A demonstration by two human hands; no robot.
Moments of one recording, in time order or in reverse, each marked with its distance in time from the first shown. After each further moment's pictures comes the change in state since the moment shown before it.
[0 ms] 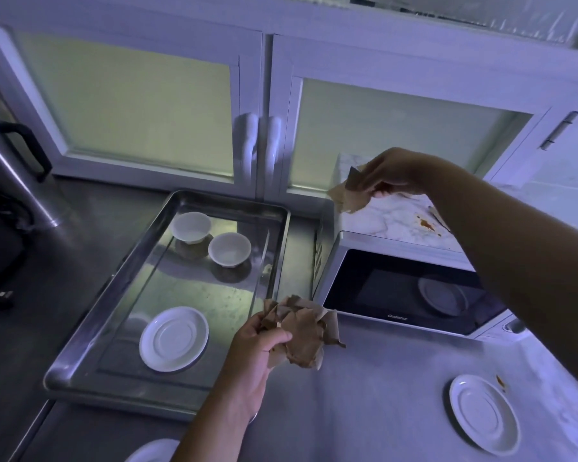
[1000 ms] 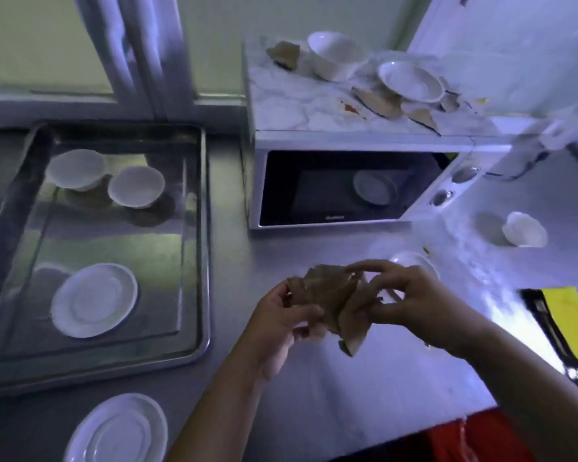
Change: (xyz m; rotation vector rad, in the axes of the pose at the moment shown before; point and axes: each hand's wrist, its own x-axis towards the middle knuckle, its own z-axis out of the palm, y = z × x) left_hand -0.011 -0.104 0.050 0.186 -0.432 -0.213; right_hand -0.300 0.166 0.134 0.203 0.007 0.075
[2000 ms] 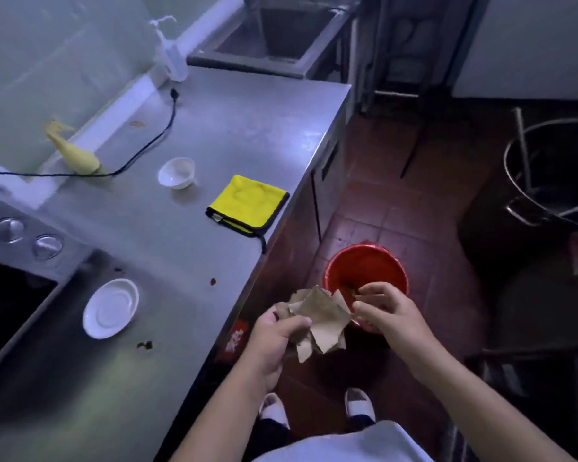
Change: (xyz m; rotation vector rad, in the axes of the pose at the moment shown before) left_hand -0.042 -0.320 0.455 0.677 -0.283 -0.539; right_hand -0.454 0.414 -0.067 0.990 1.070 0.462
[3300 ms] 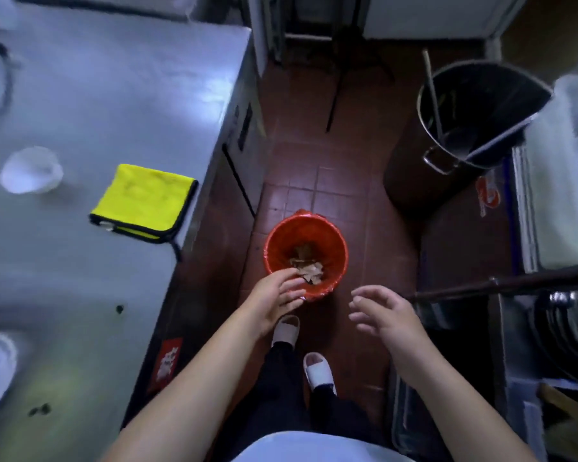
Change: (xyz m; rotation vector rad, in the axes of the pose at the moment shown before) left_hand 0.148 -0.017 0.093 0.097 -0.242 -0.294; right_hand 0.013 0.033 -0.063 0.250 0.321 0.266
